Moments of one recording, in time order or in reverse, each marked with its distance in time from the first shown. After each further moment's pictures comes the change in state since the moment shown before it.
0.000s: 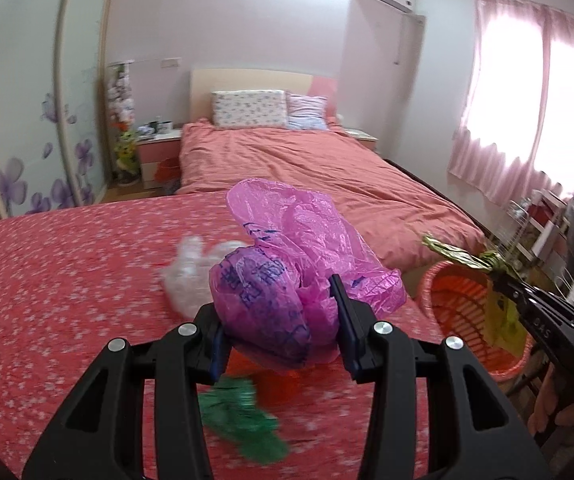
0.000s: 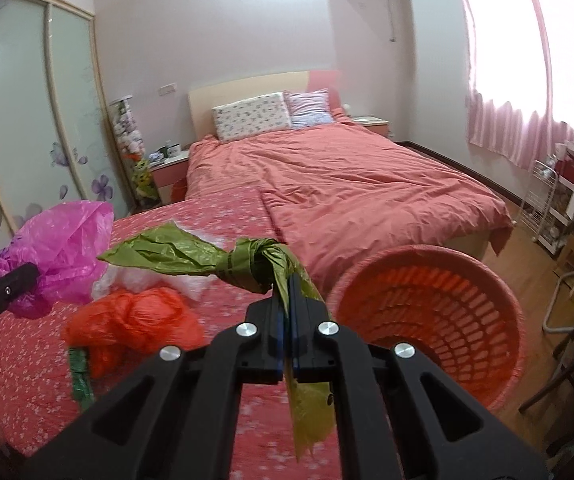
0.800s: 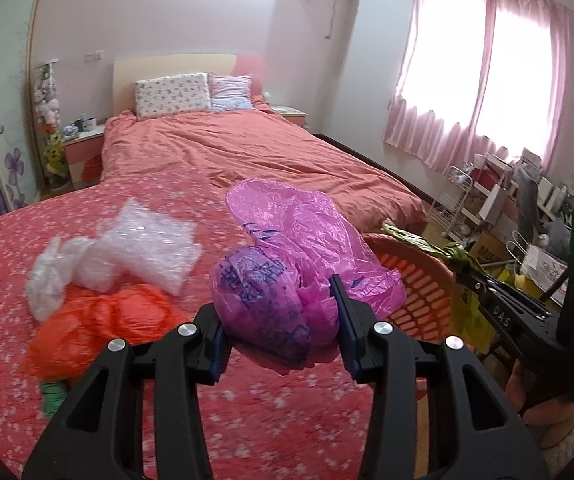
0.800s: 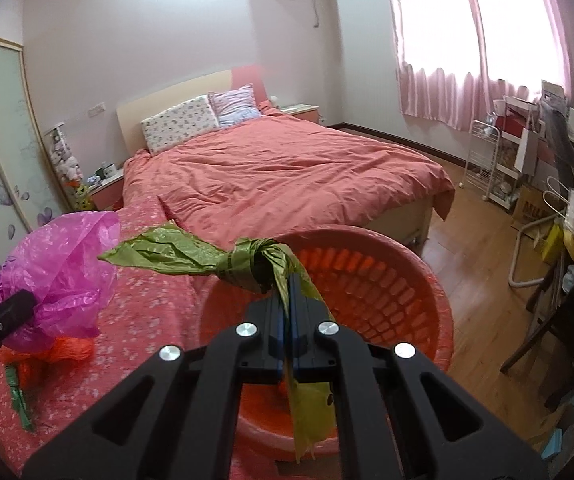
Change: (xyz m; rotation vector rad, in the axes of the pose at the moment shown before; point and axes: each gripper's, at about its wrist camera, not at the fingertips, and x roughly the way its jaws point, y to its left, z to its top) left arm 0.053 -0.120 -0.015 0.099 0.069 -0.211; right arm 0.010 -0.117 -0.017 0.169 0.017 -0.178
